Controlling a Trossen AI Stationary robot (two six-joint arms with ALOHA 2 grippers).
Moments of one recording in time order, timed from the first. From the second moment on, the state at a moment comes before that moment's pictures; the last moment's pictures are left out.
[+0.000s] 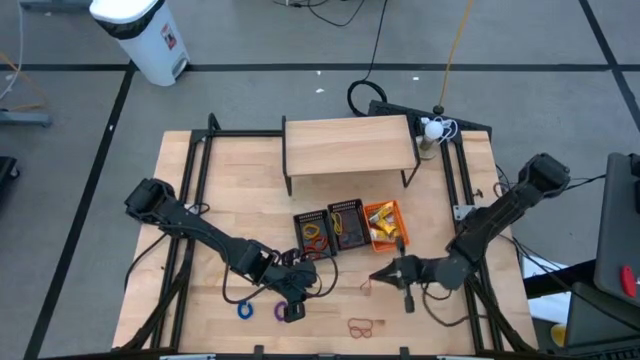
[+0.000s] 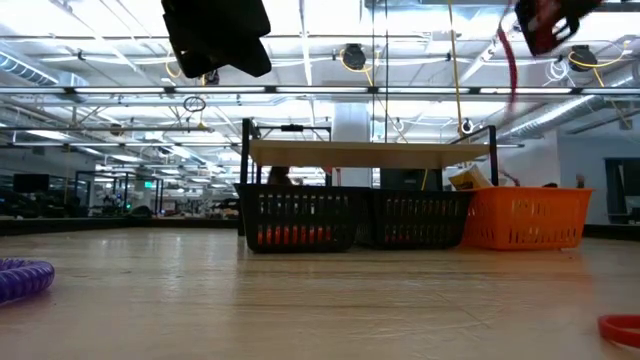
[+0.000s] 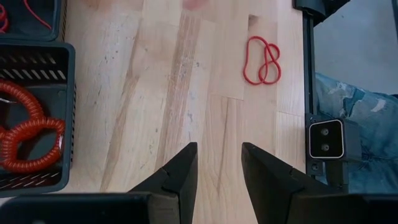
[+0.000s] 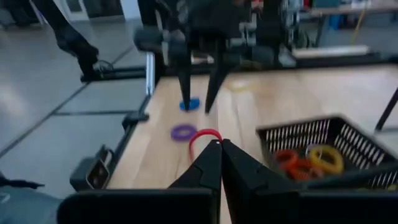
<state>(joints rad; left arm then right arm) -0.48 1.76 1.29 -0.42 -0.10 -0.63 0.75 1.28 0.57 0.45 0.63 0.30</state>
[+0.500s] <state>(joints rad) -0.48 1.76 1.29 -0.41 -0.11 -0.63 0.66 1.19 0.57 0.56 0.64 0.04</state>
